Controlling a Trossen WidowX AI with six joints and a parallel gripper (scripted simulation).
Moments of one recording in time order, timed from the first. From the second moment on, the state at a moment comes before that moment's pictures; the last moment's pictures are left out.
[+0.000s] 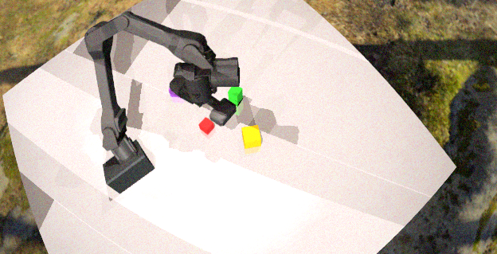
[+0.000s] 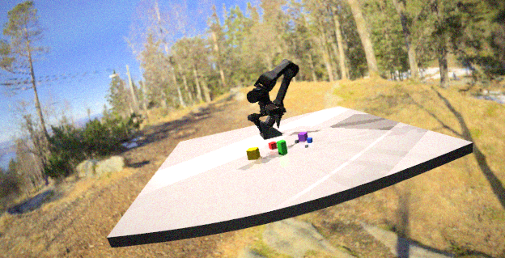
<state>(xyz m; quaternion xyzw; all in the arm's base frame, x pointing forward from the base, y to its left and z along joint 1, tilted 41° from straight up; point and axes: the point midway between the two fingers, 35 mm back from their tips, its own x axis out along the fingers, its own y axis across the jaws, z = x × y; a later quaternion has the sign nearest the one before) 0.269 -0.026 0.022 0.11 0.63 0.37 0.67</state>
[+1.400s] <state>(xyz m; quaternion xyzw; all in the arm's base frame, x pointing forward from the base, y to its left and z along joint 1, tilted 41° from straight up) 0.257 0.019 -0.034 0.12 0.64 0.37 0.67</state>
